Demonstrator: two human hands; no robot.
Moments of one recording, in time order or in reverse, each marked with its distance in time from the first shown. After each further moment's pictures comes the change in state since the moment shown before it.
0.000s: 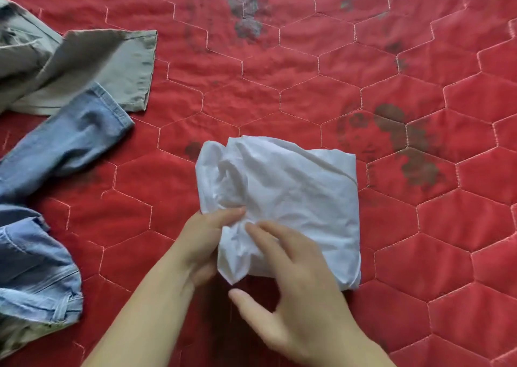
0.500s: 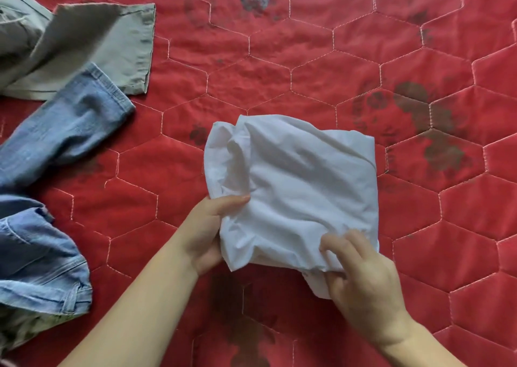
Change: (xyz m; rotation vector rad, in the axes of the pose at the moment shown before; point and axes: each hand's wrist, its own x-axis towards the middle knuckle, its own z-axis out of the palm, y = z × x) left_hand 0.012 0.001 -0.026 -0.031 -0.155 -0.021; right_hand -0.023 0.065 0.009 -0.225 0.296 -0.010
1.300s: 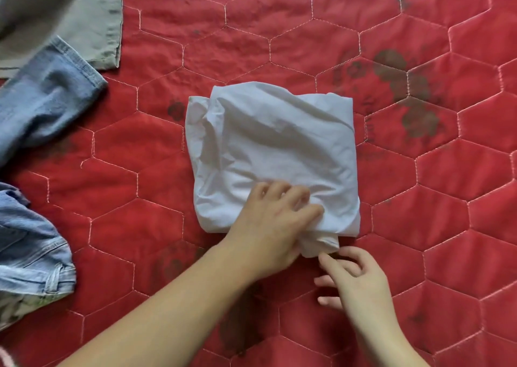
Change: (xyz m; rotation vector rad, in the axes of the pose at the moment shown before) left_hand -0.004 -0.062 0.065 2.059 -0.140 0.890; right_hand -0.058 -0.014 -0.016 0.803 -0.144 1.430
